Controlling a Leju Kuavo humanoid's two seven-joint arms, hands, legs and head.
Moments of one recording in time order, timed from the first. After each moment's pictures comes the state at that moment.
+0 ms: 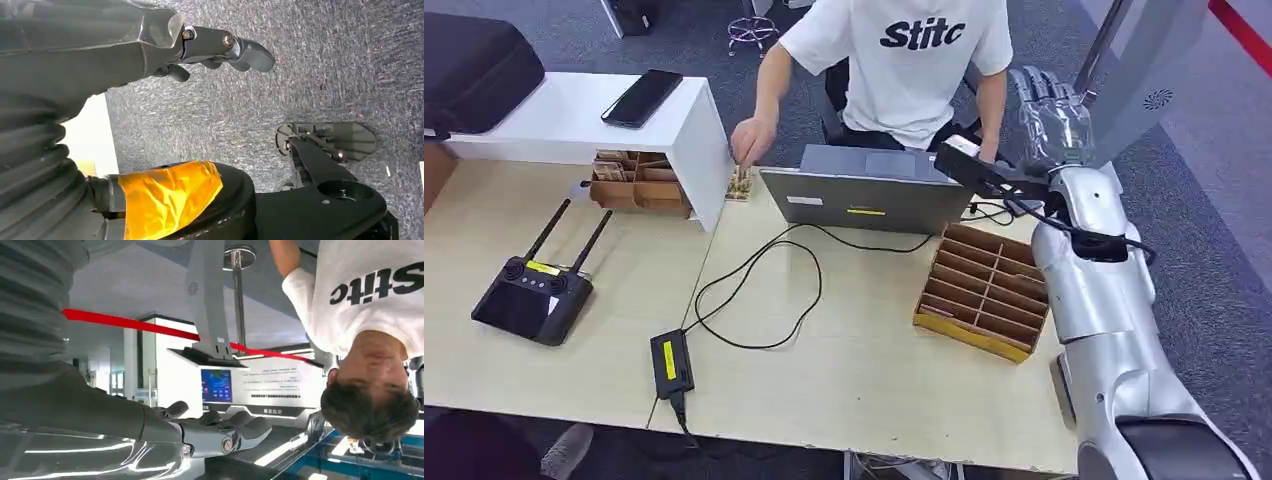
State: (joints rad) left arm -0.15 -0.04 -1.53 -0.07 1.55 0.25 -0.08; right arm -0.89 0.06 0.02 -0.88 1.49 -0.10 -0.04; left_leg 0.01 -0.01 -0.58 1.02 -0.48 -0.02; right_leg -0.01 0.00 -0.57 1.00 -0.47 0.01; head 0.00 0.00
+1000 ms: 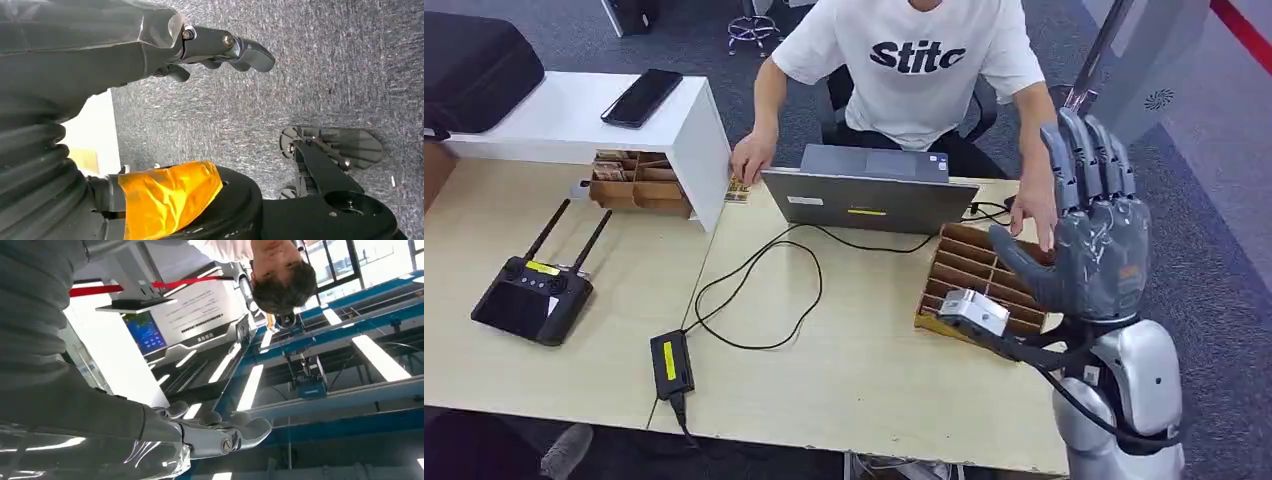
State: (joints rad) left arm -0.14 -0.05 -1.49 -0.07 1.57 0.29 -0.08; right arm -0.28 0.00 0.11 -1.83 1.32 -0.23 -0.20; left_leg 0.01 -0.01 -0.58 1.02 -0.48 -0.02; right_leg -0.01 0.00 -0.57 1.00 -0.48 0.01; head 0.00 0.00
